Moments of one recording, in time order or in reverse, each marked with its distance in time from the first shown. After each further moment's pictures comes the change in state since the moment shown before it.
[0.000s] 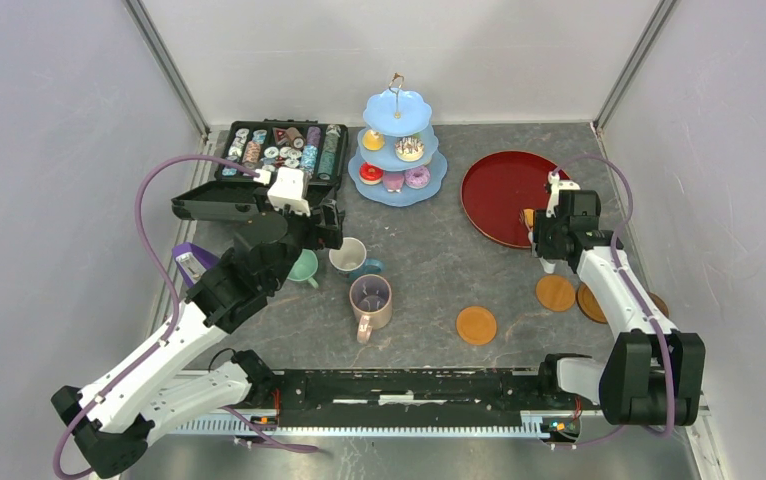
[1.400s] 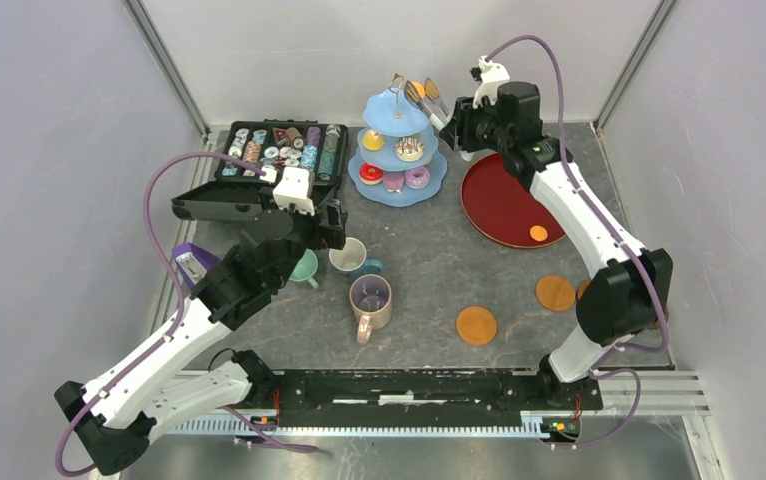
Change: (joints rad) left arm 0.002 0.025 0.000 -0.001 0.011 0.000; right arm 0.338 0.419 0.764 0.202 -0.239 0.152
